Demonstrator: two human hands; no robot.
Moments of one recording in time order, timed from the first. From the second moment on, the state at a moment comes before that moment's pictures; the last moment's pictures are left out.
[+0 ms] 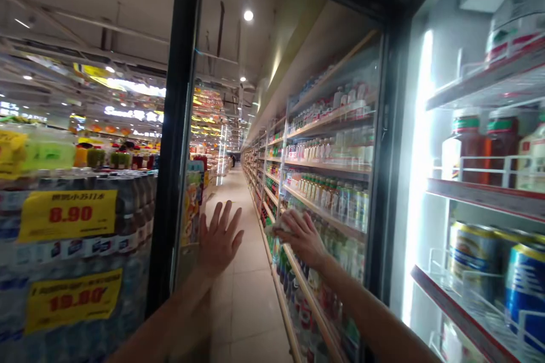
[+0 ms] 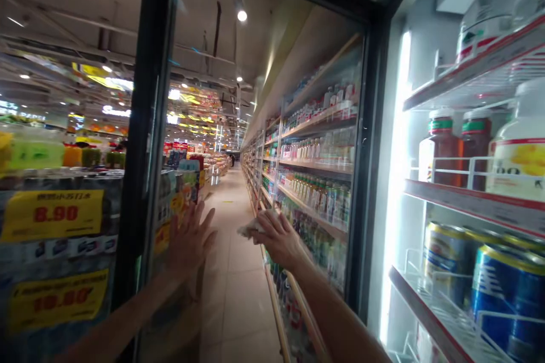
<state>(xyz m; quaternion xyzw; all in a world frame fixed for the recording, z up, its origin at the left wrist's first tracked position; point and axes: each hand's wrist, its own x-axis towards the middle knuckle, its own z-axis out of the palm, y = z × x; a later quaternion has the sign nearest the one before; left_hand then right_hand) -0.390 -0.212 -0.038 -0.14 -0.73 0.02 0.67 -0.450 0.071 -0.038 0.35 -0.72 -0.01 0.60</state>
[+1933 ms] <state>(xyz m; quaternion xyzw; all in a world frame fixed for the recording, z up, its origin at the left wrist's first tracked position) -0.371 -0.234 -0.062 -0.19 -0.78 0.04 0.60 -0.432 0.086 -0.159 -0.01 -0.77 0.29 0.57</state>
